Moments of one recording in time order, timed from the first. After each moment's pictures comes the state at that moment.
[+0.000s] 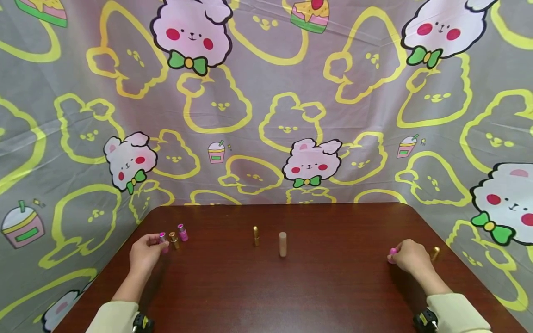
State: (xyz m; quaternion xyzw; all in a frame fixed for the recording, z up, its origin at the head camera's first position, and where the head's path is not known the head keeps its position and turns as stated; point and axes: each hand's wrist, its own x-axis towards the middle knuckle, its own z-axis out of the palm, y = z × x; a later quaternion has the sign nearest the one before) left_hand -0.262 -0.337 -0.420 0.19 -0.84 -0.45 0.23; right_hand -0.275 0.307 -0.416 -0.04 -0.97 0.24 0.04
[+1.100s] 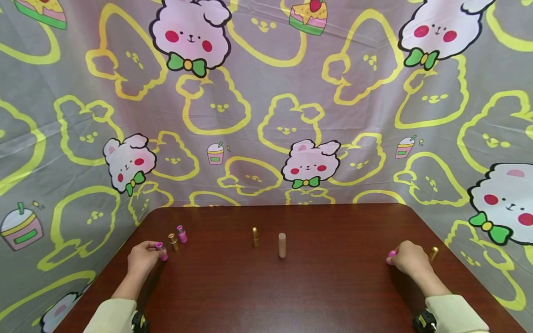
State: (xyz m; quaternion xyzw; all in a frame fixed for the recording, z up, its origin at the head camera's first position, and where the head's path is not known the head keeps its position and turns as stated) left_hand -0.265 -0.354 -0.430 0.18 -0.88 -0.40 0.18; right_hand -0.273 0.306 -0.418 -0.03 -0.98 0.22 0.04
